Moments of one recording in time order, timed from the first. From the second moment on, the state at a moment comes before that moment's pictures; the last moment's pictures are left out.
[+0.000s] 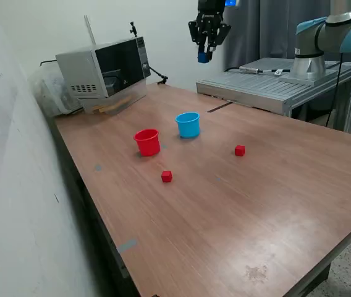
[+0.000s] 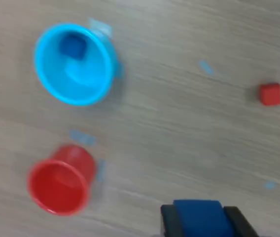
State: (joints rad) arm -0.09 -1.36 1.63 -2.09 -1.66 2.82
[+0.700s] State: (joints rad) arm -0.23 -1.21 1.65 -2.13 -1.67 2.79
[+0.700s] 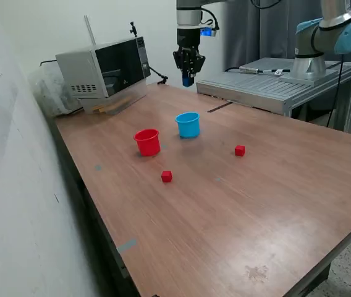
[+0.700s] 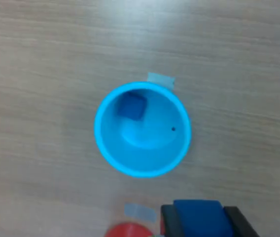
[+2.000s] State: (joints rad) arm -0.32 -1.09 1.68 -2.25 -1.67 2.82
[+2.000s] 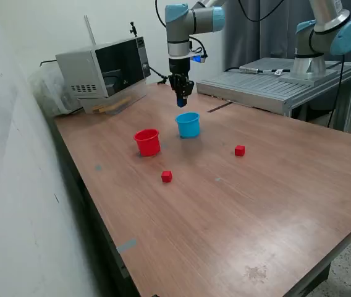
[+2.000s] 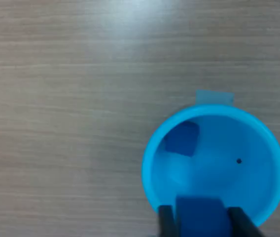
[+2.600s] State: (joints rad) arm -0.32 -1.10 1.70 -2.26 -1.67 2.82
